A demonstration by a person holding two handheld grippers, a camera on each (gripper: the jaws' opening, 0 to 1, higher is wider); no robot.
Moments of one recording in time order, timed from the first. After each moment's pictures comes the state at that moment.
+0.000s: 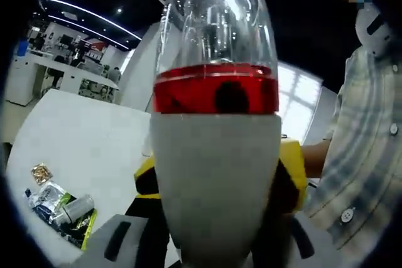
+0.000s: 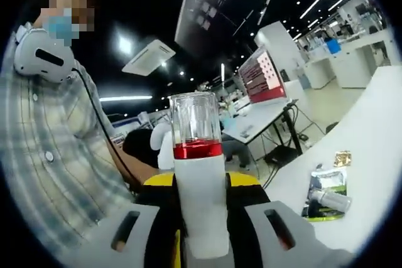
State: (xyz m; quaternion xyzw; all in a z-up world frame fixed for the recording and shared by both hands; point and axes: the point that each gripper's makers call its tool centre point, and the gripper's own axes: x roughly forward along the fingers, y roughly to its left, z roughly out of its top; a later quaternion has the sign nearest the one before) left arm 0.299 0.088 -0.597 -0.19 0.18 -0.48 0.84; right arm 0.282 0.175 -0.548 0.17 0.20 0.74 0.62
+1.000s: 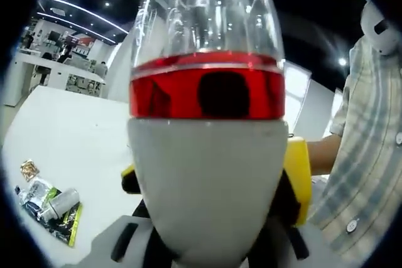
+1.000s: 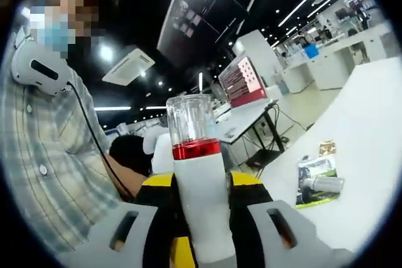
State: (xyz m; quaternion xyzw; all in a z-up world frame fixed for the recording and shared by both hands) left arm 0.284 0.072 -0.617 -0.18 0.20 -0.52 0.81; right arm 0.278 0.165 -0.566 0.18 0.20 0.67 0.69
